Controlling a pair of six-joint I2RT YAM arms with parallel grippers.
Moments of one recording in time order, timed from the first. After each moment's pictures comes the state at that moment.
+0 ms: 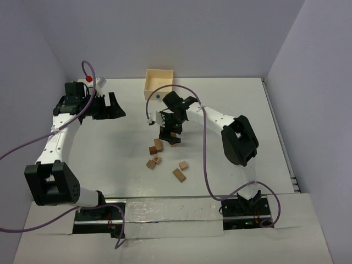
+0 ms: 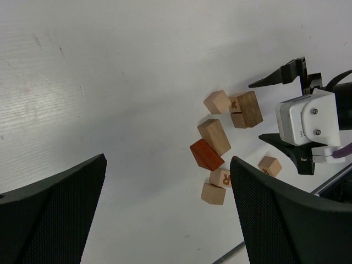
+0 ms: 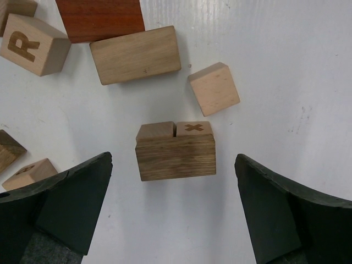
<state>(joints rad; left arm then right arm) 0.05 1.42 1.25 -0.64 0.57 -0.05 0.68 2.04 1.66 -0.84 -0.36 -0.84</state>
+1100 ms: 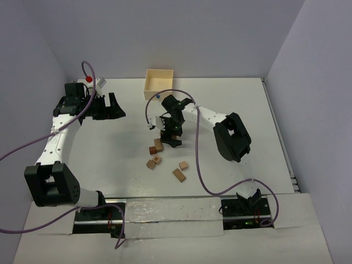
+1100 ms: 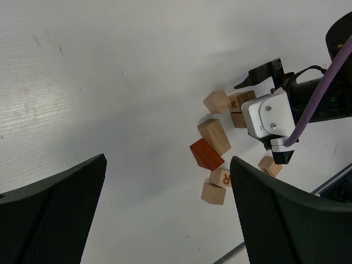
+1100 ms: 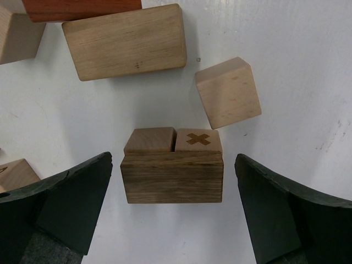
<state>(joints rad) 0.05 1.41 1.24 -0.64 0.57 -0.05 0.67 2.15 1.70 -0.88 -0.35 -0.91</state>
